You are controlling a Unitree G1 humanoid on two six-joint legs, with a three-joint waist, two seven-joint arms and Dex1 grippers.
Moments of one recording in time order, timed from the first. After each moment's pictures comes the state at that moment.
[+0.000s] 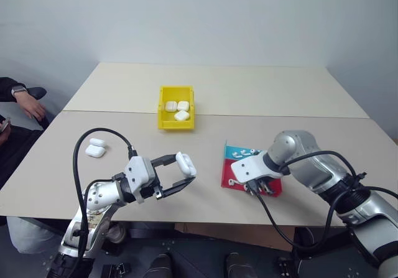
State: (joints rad) left arm -0.12 0.52 -0.02 -0.30 -0.37 0.00 -0.91; right arm -0.82 -0.79 0.62 -0.04 -0.30 0.33 1.52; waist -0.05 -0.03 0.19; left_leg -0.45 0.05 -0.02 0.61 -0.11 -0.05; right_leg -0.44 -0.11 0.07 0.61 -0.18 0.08
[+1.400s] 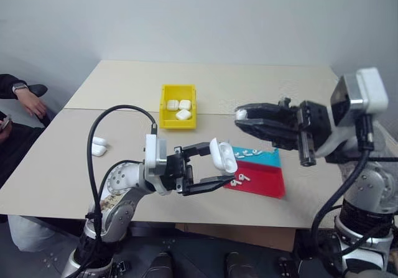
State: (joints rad) left arm -0.34 0.38 -0.12 -0.44 -0.68 0.22 -1.01; right arm -0.60 -0.48 -0.25 -0.51 0.81 0.58 1.11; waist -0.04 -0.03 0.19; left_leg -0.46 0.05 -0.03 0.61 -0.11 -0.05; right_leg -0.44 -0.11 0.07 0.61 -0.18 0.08
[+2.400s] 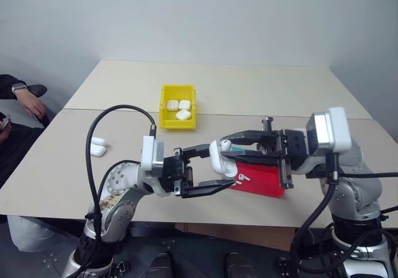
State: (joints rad) left arm -0.33 0.39 -0.12 -0.43 -0.69 0.21 -1.05; right arm -0.50 -0.53 -0.08 -0.44 0.71 0.28 1.18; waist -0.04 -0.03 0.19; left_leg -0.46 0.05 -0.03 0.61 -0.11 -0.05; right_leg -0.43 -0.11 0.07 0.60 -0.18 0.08
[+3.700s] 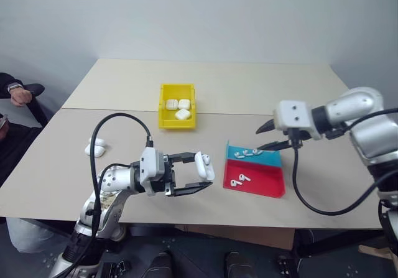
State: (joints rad) left arm -0.29 0.49 -0.09 -0.25 -0.47 0.04 -1.11; right arm -0.96 -0.93 0.36 0.19 0.06 0.14 1.40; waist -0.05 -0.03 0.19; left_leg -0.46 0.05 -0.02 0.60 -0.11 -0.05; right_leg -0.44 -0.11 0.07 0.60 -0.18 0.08
